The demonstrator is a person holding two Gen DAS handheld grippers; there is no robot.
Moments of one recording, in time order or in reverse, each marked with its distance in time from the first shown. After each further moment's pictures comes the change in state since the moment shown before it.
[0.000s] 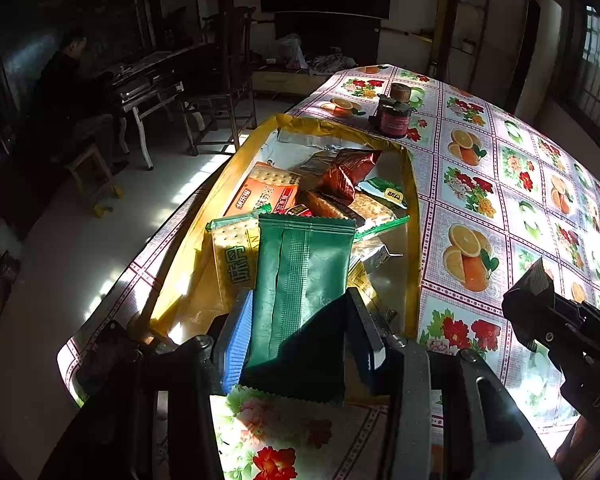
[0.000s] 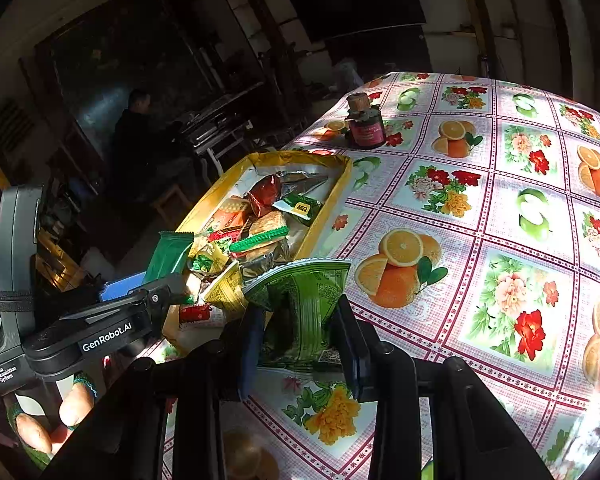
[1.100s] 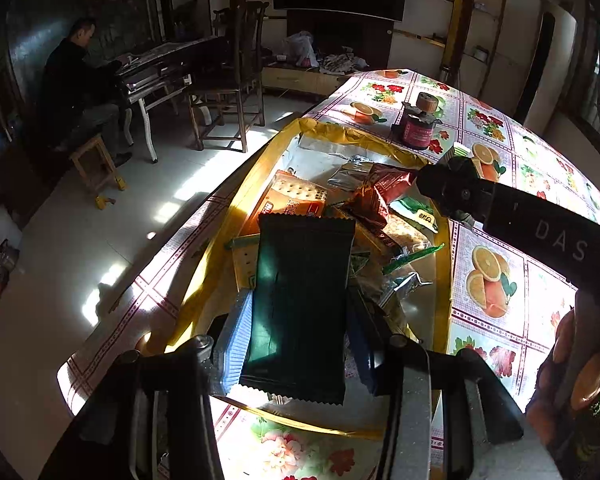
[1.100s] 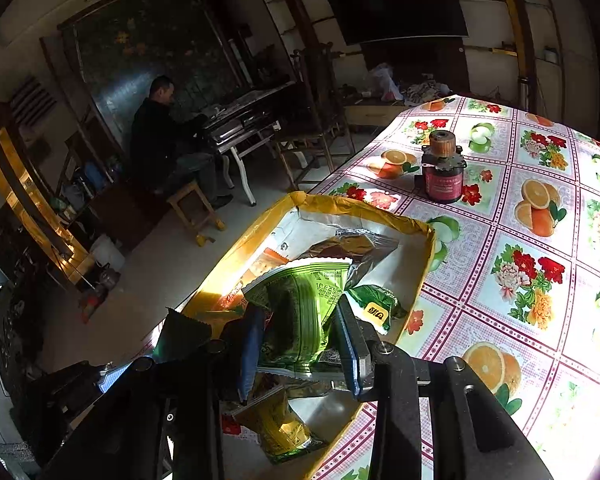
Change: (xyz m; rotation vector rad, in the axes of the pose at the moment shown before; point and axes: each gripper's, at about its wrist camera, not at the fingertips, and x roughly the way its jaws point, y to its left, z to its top) left arm 0.016 0.024 0.016 -0.042 0.012 0.000; right arm 0.090 0.040 0.087 -0.080 0.003 0.053
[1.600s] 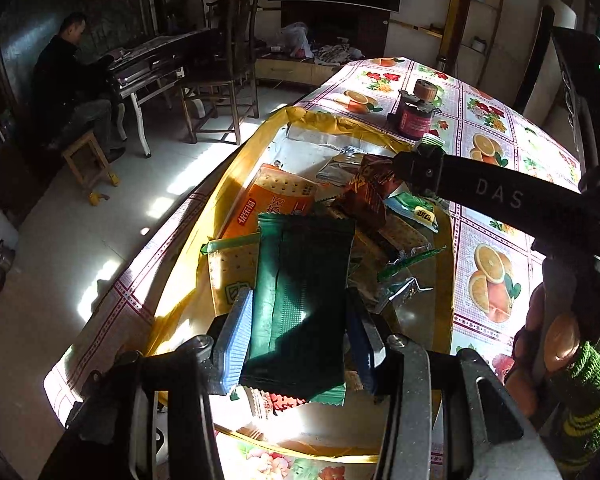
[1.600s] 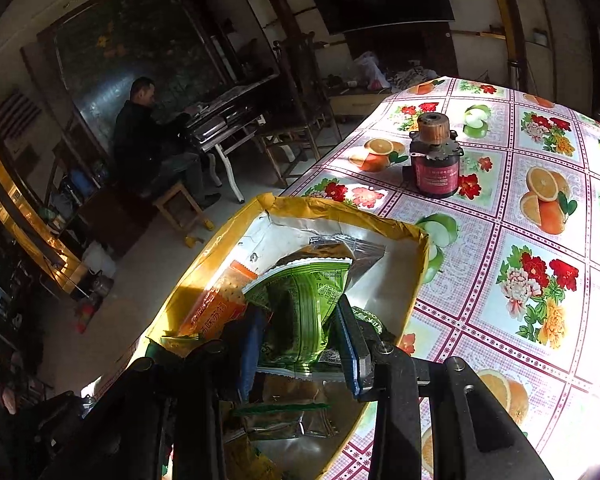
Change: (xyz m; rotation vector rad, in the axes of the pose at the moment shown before) left arm 0.022 -0.007 0.009 0.014 0.036 -0.016; right arm 0.040 -0.026 0.013 0.050 0.031 -0.024
